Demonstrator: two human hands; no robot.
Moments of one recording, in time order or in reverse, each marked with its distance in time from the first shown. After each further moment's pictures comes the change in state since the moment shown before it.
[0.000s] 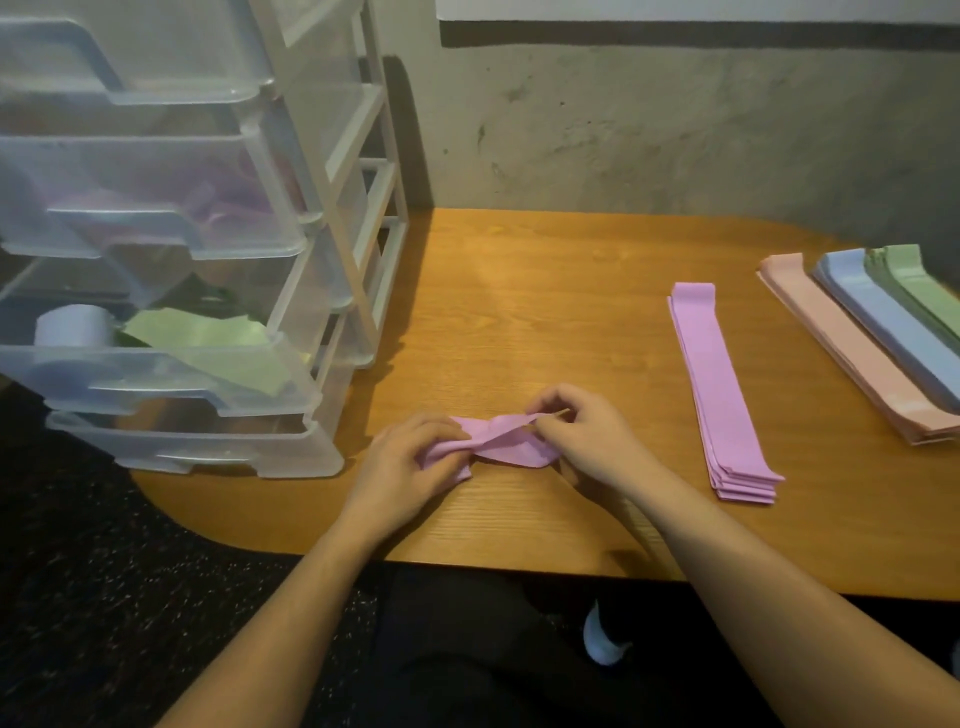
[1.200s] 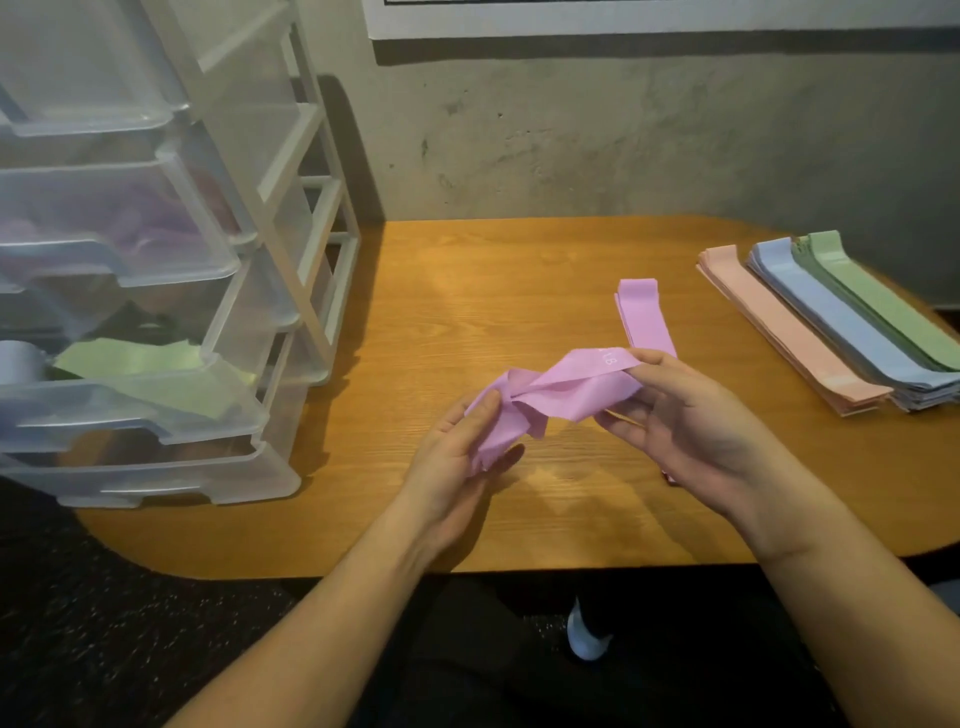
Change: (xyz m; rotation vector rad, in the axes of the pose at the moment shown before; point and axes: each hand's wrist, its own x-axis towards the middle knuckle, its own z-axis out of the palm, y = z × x) left_hand 0.031 0.103 0.054 -1.295 -0.095 -0.492; right_hand -0.065 -0.019 -0.098 0.993 0.083 0.172
